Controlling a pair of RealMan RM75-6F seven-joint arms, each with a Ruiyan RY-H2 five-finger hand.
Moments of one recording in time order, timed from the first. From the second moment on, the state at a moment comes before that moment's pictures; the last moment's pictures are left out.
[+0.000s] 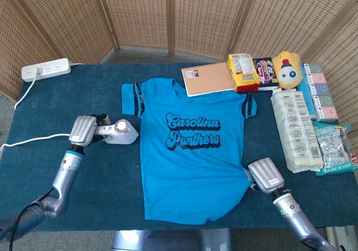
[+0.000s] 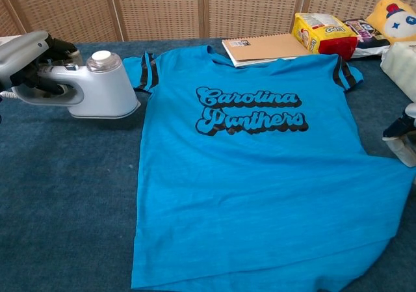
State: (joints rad) left arm -0.60 -1.73 -0.17 -0.91 1.40 1.18 -0.26; right arm 0.38 -1.35 -0.02 -1.52 -1.51 1.14 -0.27
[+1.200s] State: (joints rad) left arm -0.82 -2.06 -0.17 -0.63 1.49 1.12 -0.29; right arm 0.35 -1.31 -0.02 -1.56 -1.52 1.19 -0.26
